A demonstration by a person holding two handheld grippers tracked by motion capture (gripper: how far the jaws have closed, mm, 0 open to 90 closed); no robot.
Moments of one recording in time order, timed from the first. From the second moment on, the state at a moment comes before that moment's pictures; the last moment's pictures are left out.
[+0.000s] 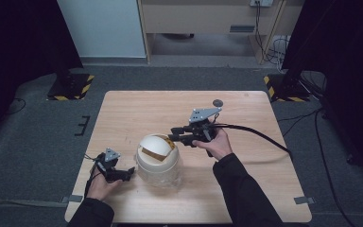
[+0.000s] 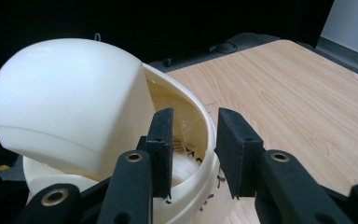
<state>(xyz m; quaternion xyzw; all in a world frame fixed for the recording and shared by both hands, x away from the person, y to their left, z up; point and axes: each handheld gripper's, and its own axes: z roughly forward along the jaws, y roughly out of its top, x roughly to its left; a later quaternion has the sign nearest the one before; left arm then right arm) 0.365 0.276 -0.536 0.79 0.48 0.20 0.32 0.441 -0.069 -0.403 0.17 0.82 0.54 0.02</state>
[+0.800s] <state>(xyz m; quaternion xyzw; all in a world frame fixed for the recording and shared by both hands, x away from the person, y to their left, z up) 0.365 0.276 -0.536 0.79 0.48 0.20 0.32 0.413 -0.162 -0.405 0.27 0.79 0.53 0.12</state>
